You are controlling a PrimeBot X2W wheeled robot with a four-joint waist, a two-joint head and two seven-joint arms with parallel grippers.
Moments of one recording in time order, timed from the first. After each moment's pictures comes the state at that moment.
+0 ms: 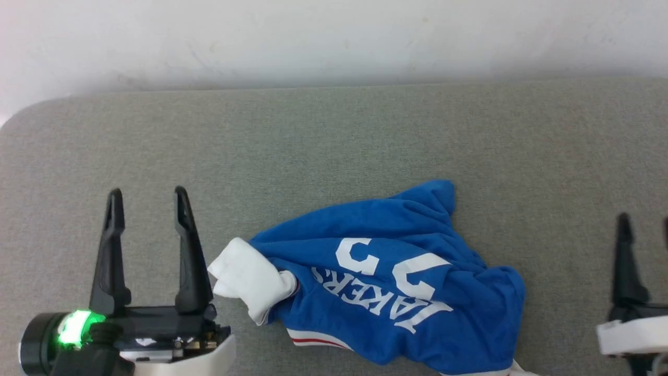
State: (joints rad) left arm 0.11 0.10 -0.12 -0.54 -0.05 0.19 -0.26; right arm 0.11 -0.05 -0.26 -0.21 0.22 0.13 -0.10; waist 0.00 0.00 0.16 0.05
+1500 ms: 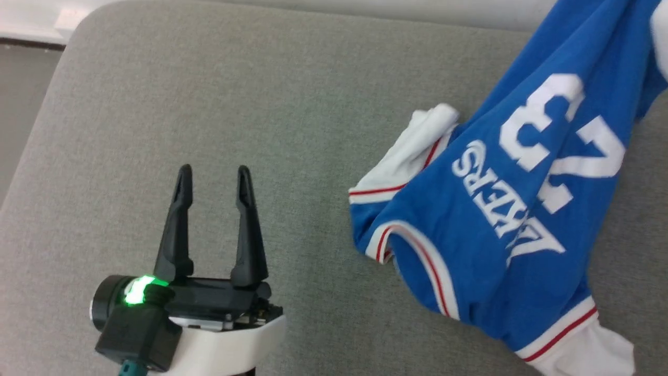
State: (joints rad) left arm 0.01 0.05 -0.23 -0.43 -0.14 0.17 -0.26; right arm -0.91 -0.52 0.23 0.12 0.17 0.13 0.61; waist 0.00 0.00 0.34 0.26
